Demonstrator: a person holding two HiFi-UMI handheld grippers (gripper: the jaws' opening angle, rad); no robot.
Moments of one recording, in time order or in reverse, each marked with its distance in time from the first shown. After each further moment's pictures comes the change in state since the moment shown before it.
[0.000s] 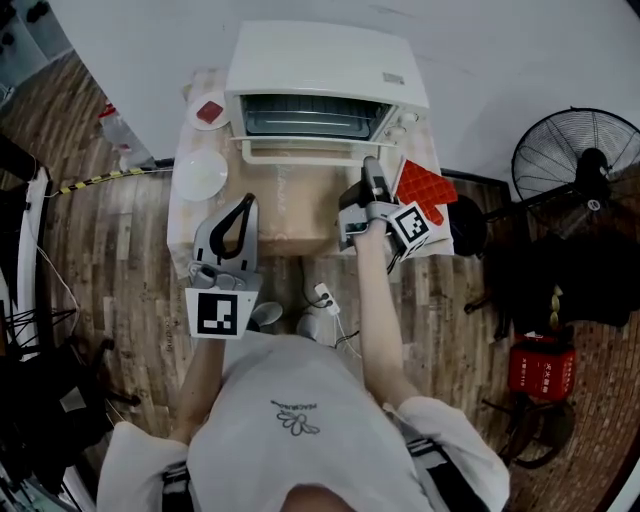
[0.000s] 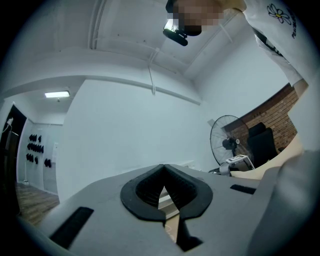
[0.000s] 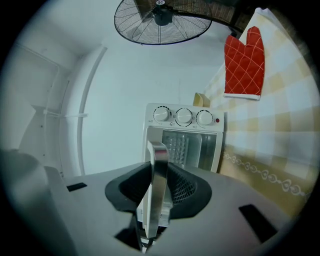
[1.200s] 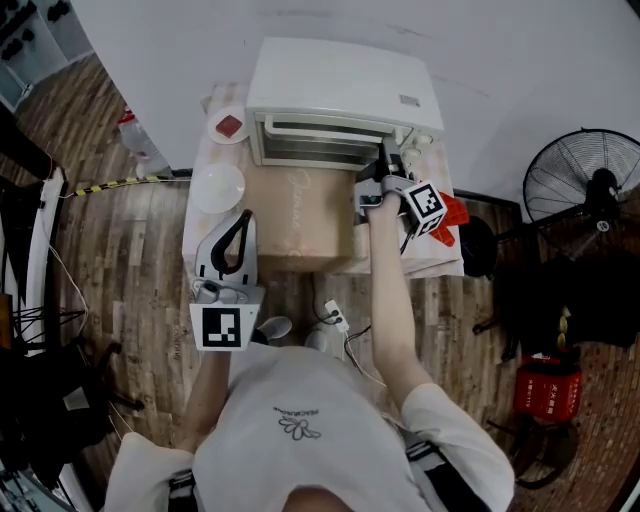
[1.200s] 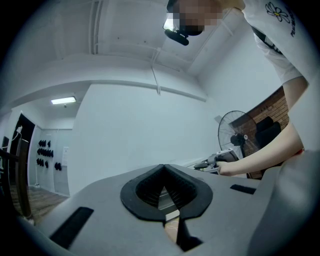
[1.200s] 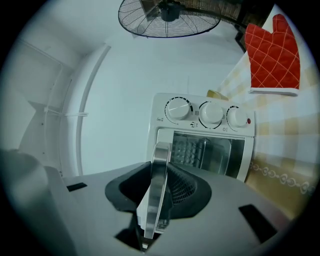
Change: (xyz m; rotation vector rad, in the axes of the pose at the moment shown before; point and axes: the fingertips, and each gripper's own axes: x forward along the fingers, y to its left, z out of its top) left arm -0.014 0.026 -0.002 0.031 0.008 0.091; right arm 0.078 0.029 0.021 -0.029 -0.036 0.034
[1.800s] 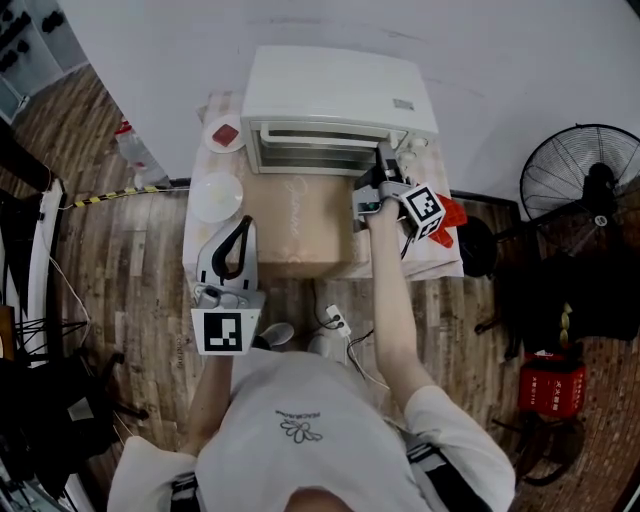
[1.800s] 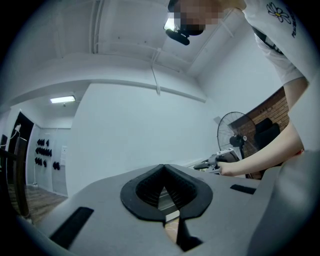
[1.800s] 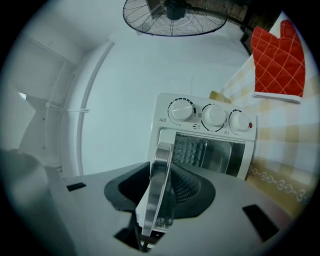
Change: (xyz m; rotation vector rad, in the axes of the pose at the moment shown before) left arm 0.002 -0.001 0.001 -0.009 -0.006 -0.014; right arm -0.004 0.006 0.001 -0.052 0.023 0.017
